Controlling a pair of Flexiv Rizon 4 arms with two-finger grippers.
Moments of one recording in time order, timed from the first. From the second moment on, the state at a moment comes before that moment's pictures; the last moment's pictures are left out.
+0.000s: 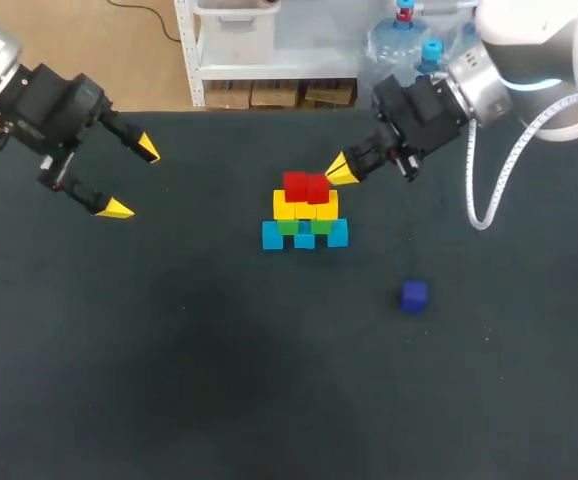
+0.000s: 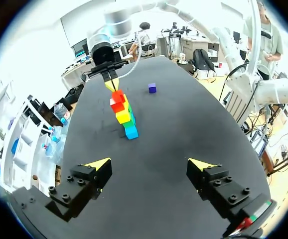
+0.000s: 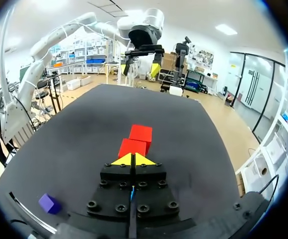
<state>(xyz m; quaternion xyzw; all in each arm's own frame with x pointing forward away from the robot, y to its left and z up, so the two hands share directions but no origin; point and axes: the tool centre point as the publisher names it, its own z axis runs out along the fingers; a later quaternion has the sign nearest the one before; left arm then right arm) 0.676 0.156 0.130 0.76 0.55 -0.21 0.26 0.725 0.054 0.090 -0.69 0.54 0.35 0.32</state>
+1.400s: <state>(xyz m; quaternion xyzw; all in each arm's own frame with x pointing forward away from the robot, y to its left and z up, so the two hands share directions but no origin) 0.676 0.156 0.130 0.76 0.55 -0.21 0.26 0.693 -0.058 0.111 -0.67 0.62 0.27 0.31</state>
